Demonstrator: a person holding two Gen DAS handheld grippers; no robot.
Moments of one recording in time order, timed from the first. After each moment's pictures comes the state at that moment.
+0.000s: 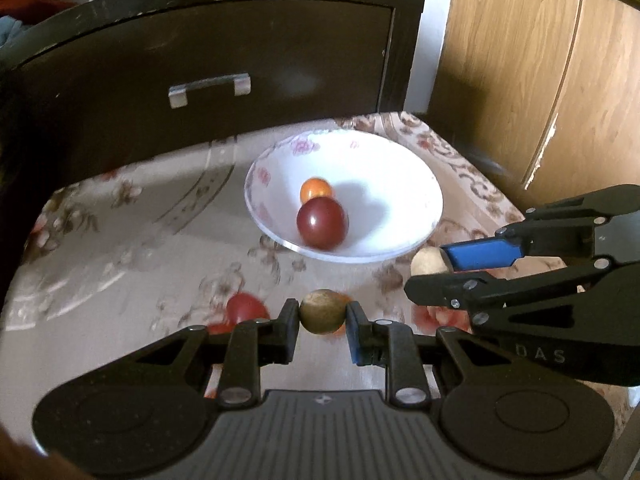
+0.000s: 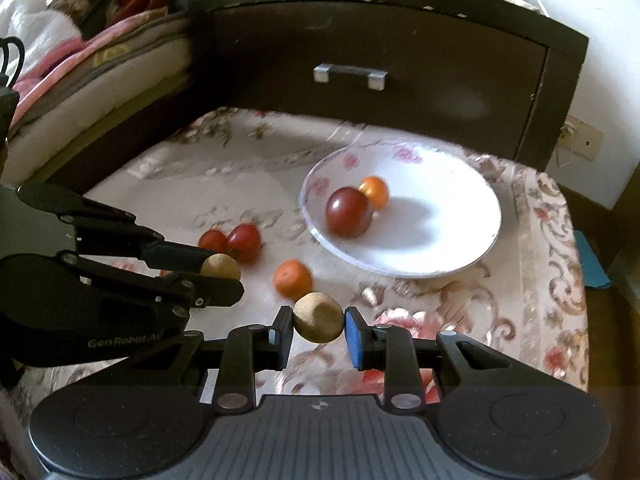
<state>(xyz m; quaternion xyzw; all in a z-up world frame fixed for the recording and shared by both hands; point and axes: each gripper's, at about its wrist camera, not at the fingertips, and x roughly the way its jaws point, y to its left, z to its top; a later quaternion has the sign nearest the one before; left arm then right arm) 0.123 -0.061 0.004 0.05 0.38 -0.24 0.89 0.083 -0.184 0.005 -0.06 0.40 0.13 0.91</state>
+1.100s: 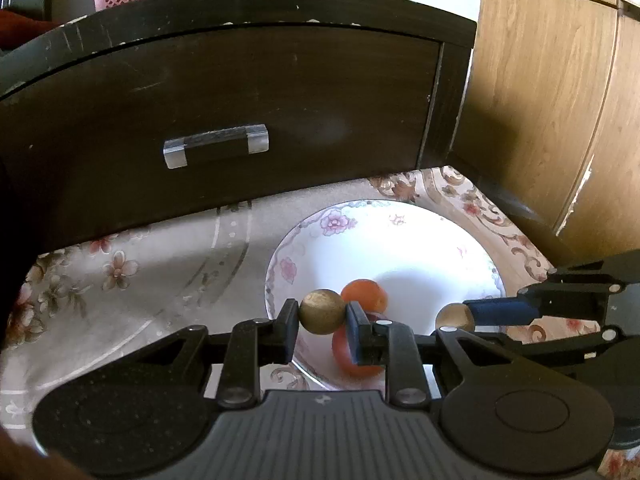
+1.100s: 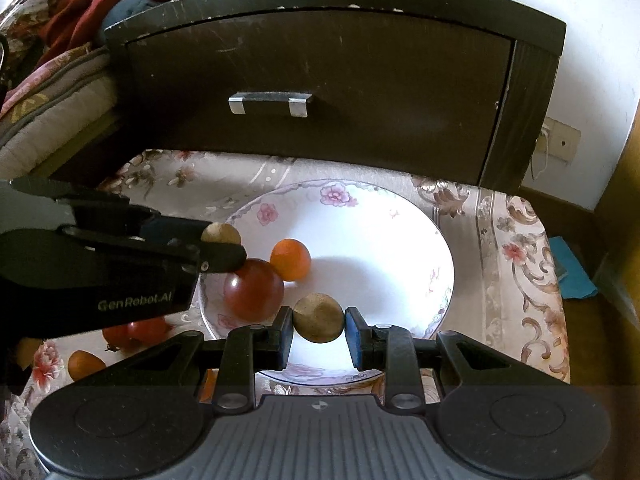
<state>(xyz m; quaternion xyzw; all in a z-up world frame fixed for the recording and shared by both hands) 0.207 -0.079 0.008 0.04 0.35 -0.22 0.91 0.155 -0.216 -0.006 -0.04 0.39 0.09 0.92</state>
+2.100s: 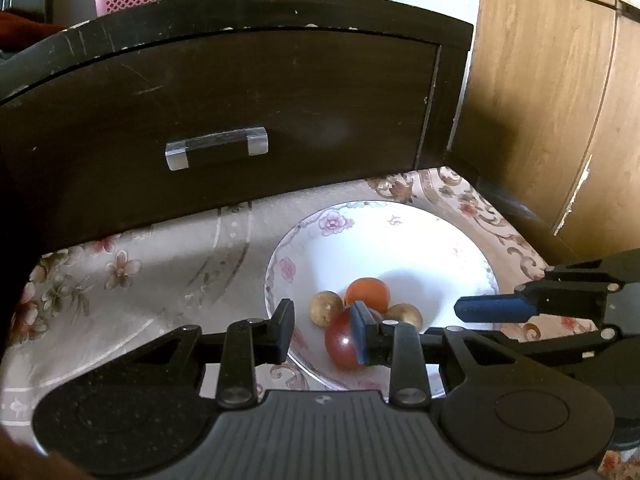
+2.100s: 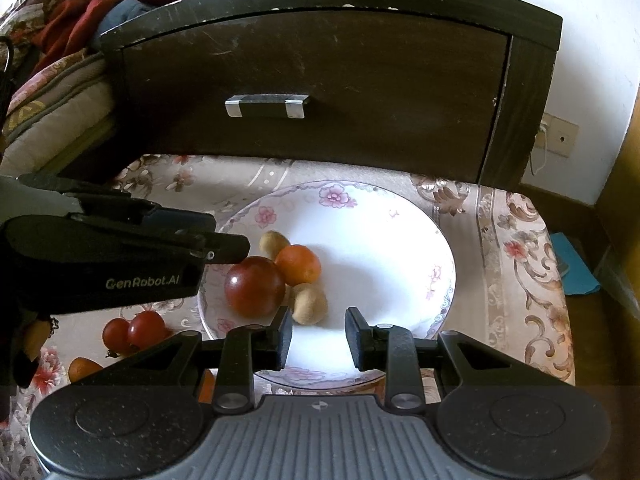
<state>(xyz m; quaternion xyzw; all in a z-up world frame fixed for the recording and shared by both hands) 0.198 -0.081 0.014 0.05 0.35 -0.22 0.91 0.153 -0.214 -0.005 -0.03 0.38 0.09 0.92</state>
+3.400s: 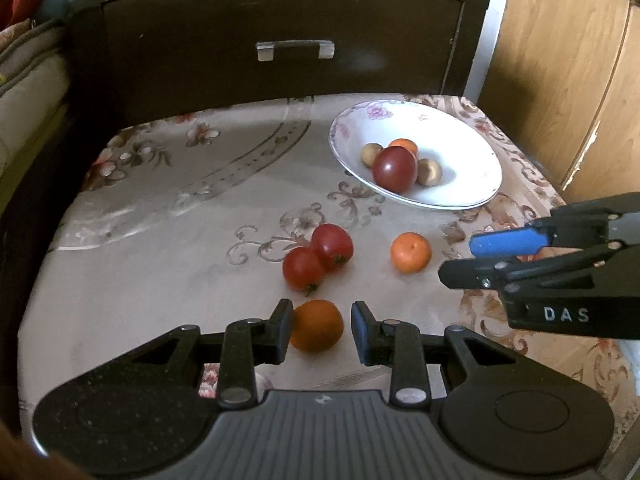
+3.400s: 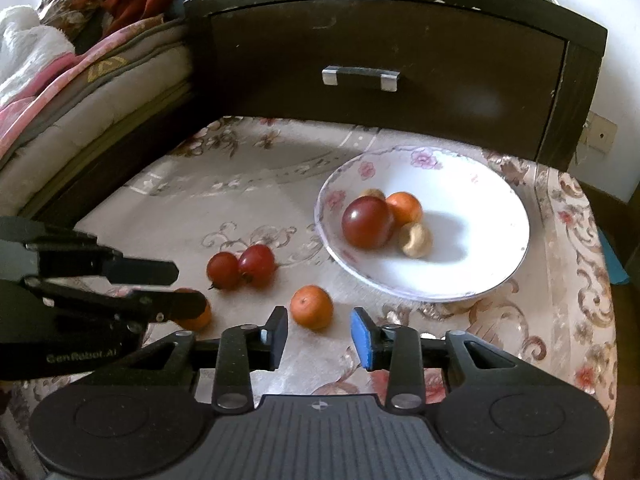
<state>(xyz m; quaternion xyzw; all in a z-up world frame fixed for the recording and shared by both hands) 0.100 -0.010 -0.010 0.03 0.42 -0.17 0.89 0.095 -0.165 -0.003 -0.04 0.41 0.15 0.90</state>
